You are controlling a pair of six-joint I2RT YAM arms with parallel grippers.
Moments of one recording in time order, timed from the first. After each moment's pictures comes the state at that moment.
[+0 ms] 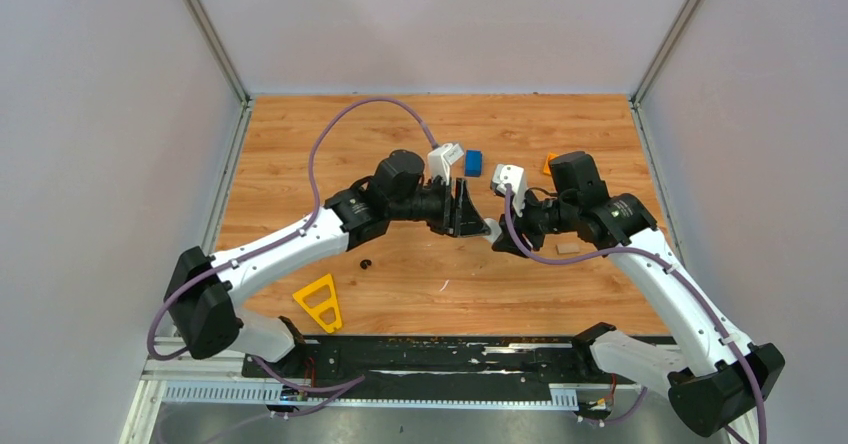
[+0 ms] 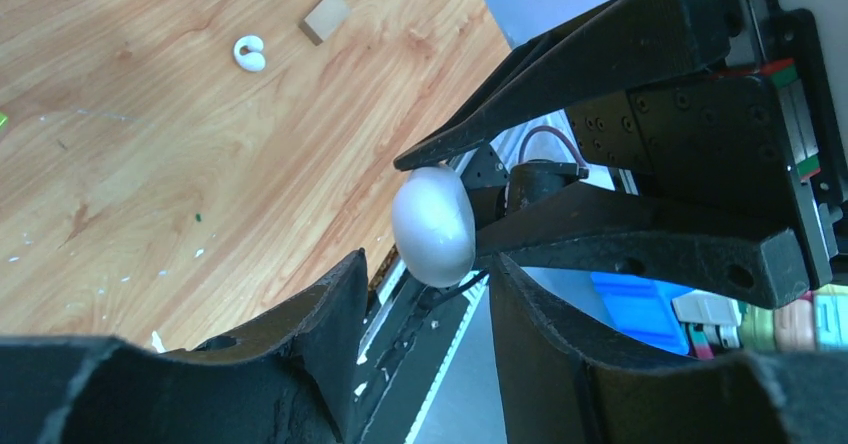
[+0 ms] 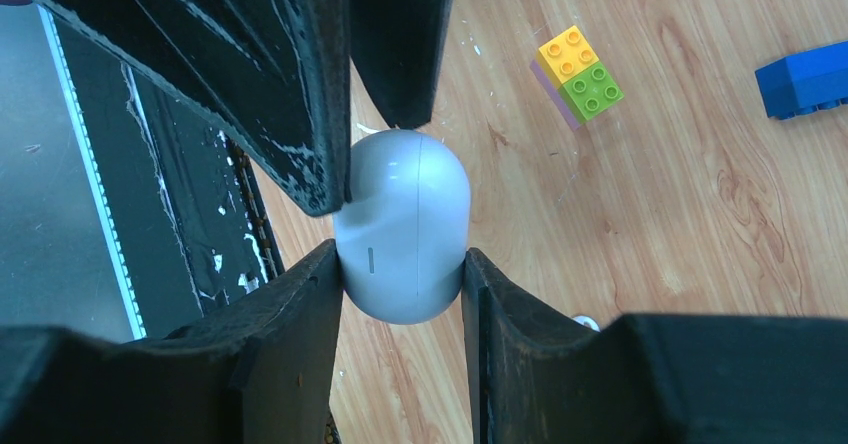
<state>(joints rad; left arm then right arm) -0.88 1.39 1.13 -0.14 0.43 -0.71 0.46 1.06 1.10 -0.88 -0.63 -0.51</state>
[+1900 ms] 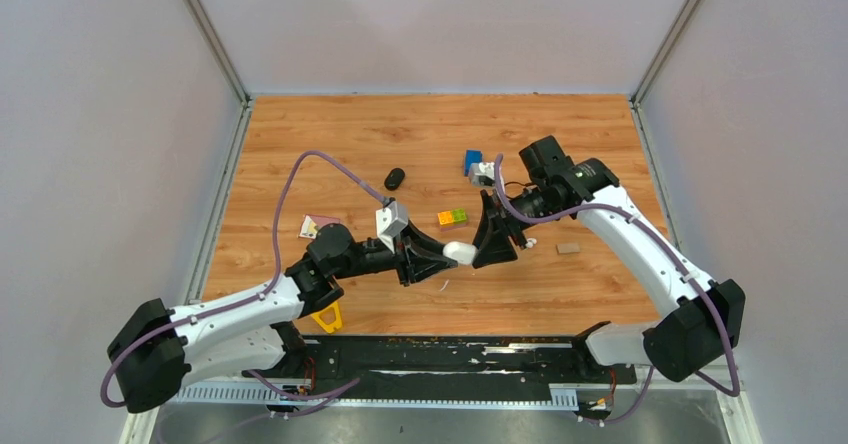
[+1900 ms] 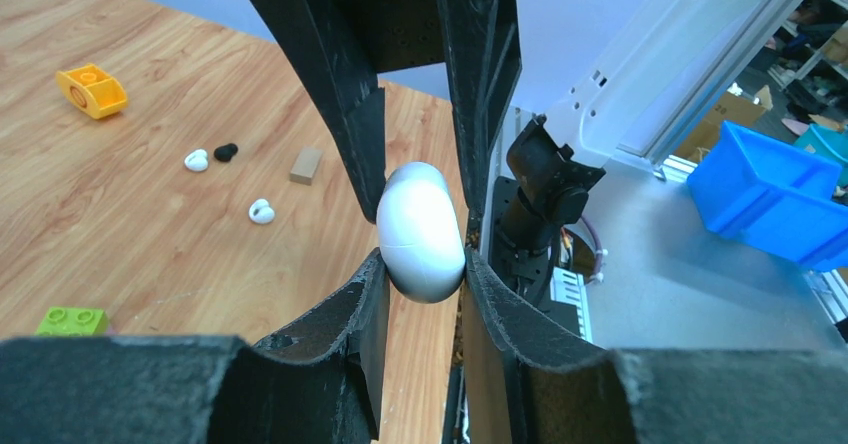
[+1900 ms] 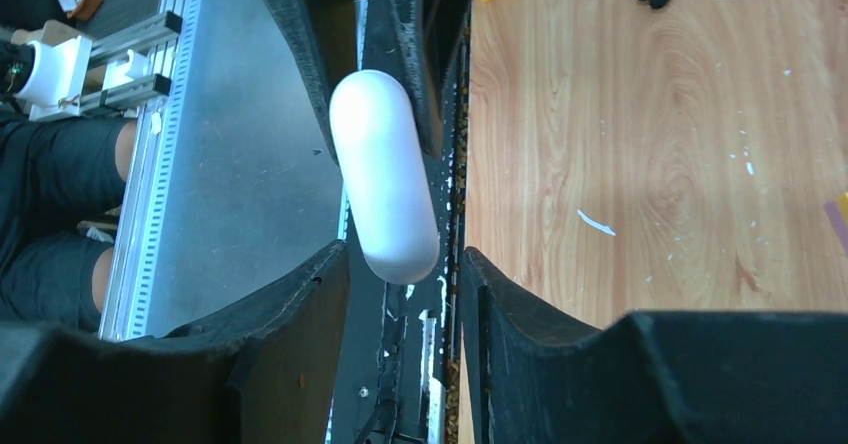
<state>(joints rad) -0.93 0.98 0.47 0.63 0.47 -0.34 0.47 1.33 1.26 -1.10 -1.13 -0.62</state>
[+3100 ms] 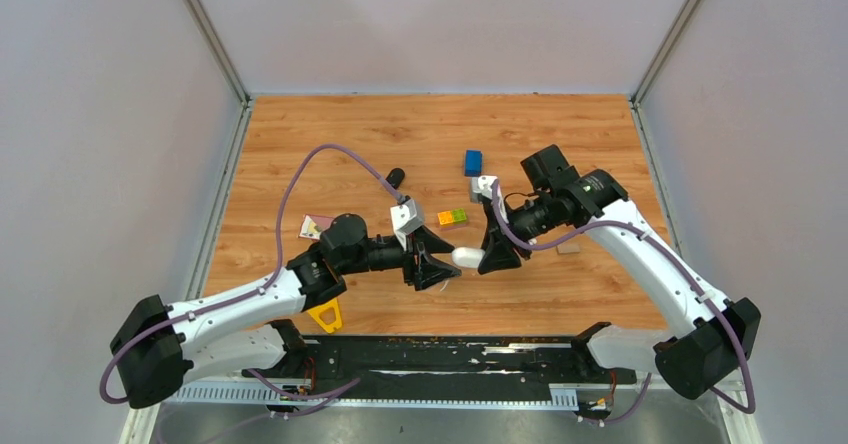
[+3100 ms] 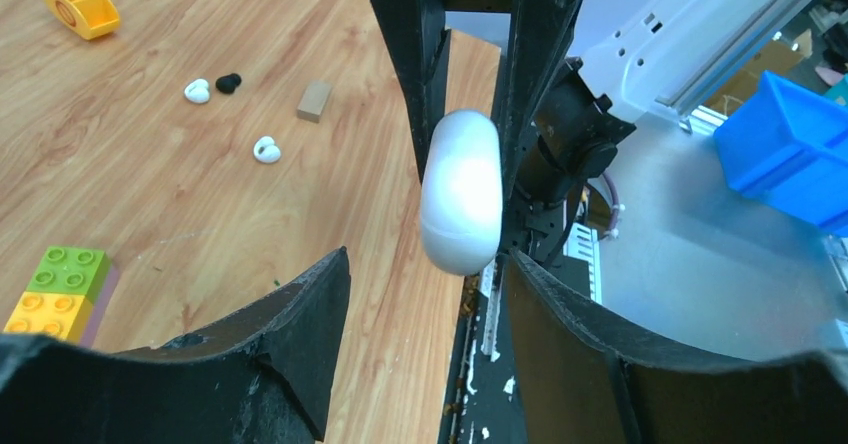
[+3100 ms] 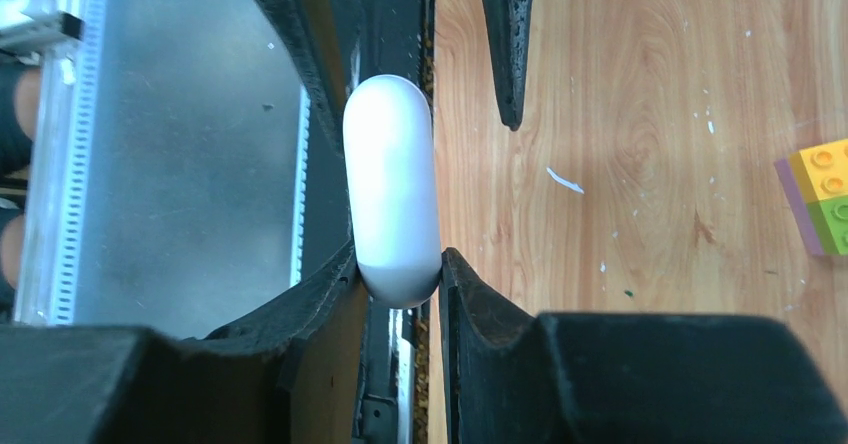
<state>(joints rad) -0.94 1.02 0.55 0.43 0.46 -0.29 0.52 1.24 1.22 -1.12 -1.01 -0.66</state>
